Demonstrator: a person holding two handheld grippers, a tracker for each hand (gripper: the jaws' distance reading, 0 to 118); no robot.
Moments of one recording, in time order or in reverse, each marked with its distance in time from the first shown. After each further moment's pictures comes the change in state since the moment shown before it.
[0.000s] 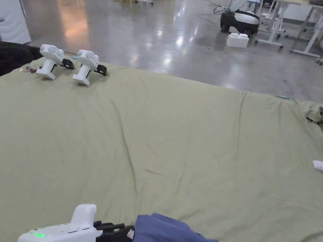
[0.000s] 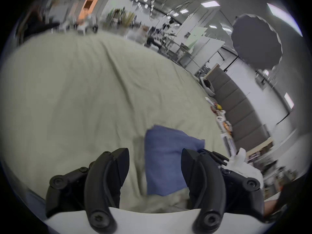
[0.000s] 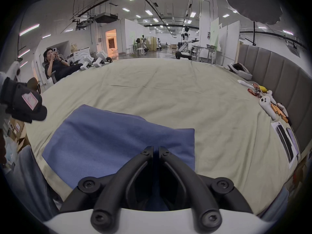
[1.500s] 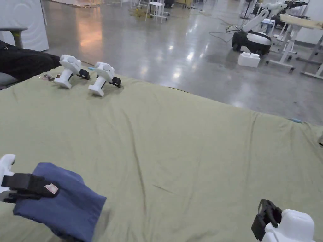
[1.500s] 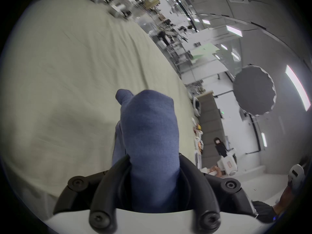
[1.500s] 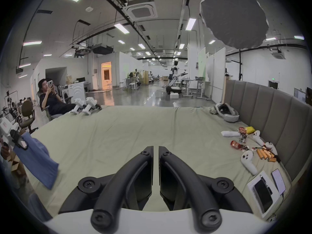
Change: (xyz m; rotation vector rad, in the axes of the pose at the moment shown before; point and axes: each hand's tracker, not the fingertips) left arm -0.162 0.154 0.166 -0.025 -0.106 0.283; right arm 0.082 0.175 0.032 0.348 -0.080 -0.046
